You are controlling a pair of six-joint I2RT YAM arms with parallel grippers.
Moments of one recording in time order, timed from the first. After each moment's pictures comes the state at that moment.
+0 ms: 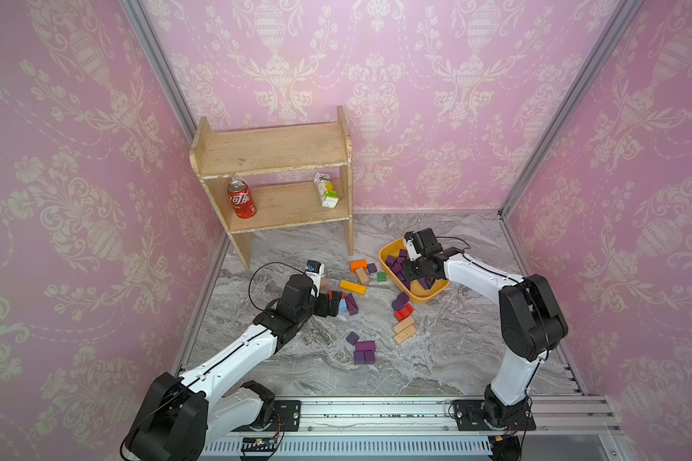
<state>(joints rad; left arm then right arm) -0.47 1.11 0.56 -0.06 0.01 -0.27 0.37 1.82 1.27 -0.45 0.04 0.14</state>
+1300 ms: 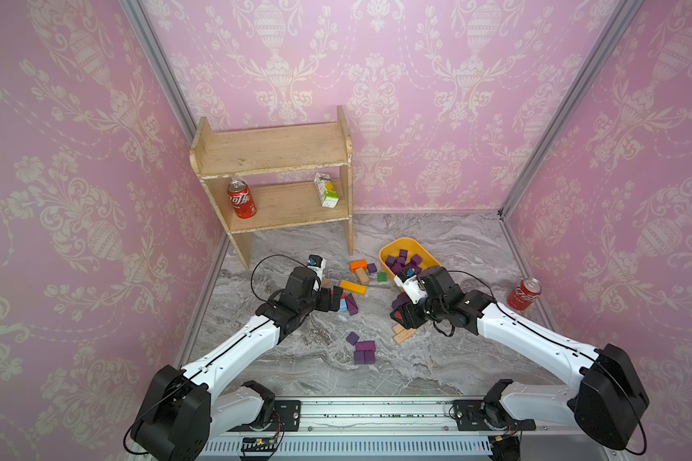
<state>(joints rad) -0.47 1.17 0.67 -0.17 0.00 -0.30 0.64 1.24 0.81 -0.48 -0.23 0.17</state>
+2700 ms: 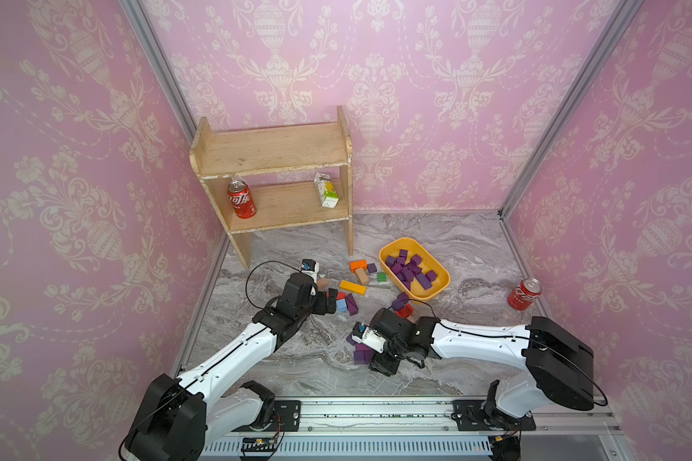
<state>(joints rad) -0.47 1.11 0.60 -0.14 -0.07 -0.33 1.04 1.55 0.84 -0.43 -0.15 0.01</state>
